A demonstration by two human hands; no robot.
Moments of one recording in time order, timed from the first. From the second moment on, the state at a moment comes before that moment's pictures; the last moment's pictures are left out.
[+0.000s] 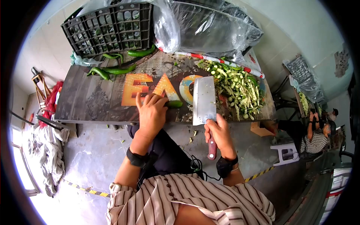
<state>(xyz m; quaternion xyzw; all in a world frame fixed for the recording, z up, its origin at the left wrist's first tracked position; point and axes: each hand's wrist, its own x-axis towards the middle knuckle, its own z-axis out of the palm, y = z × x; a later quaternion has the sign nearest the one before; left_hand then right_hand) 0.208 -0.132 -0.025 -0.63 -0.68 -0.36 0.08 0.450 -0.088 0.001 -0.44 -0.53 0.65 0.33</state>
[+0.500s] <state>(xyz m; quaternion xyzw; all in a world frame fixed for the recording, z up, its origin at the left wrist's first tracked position) 0.181 -0.137 -0.016 -0.66 -0.67 -0.33 0.12 0.480 -0.067 0.038 -0.40 -0.42 0.57 0.58</state>
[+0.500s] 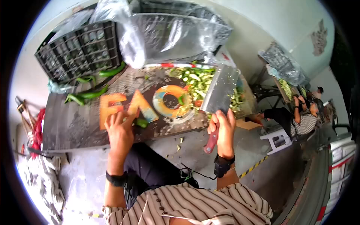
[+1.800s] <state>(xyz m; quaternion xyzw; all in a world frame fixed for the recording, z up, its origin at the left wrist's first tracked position) 0.178 -0.164 -0.021 -0.60 -0.66 -0.45 -0.04 0.458 -0.073 0.022 -0.42 -0.40 0.58 0.58</state>
